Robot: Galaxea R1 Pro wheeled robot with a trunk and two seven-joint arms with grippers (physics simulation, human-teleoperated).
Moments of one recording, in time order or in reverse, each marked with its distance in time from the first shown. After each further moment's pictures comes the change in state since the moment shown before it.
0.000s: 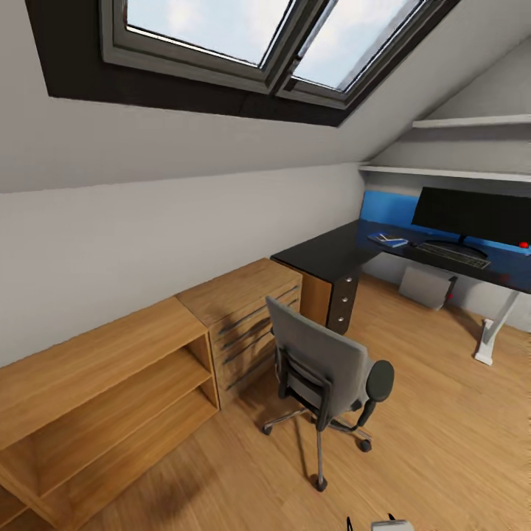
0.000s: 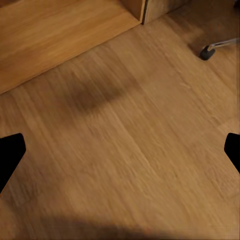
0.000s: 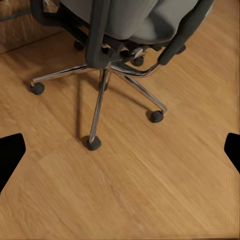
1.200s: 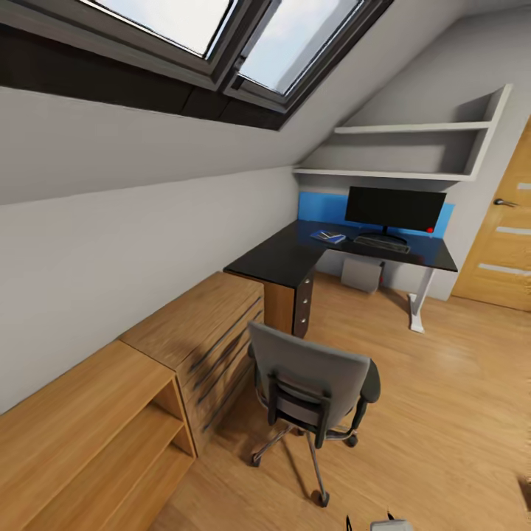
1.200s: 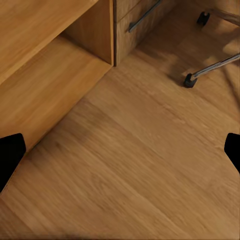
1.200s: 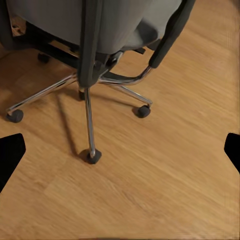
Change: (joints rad) left arm 0.000 0.000 0.000 0.000 0.000 -0.001 0.000; right arm 0.000 0.002 0.002 0.000 0.004 0.000 0.000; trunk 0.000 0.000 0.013
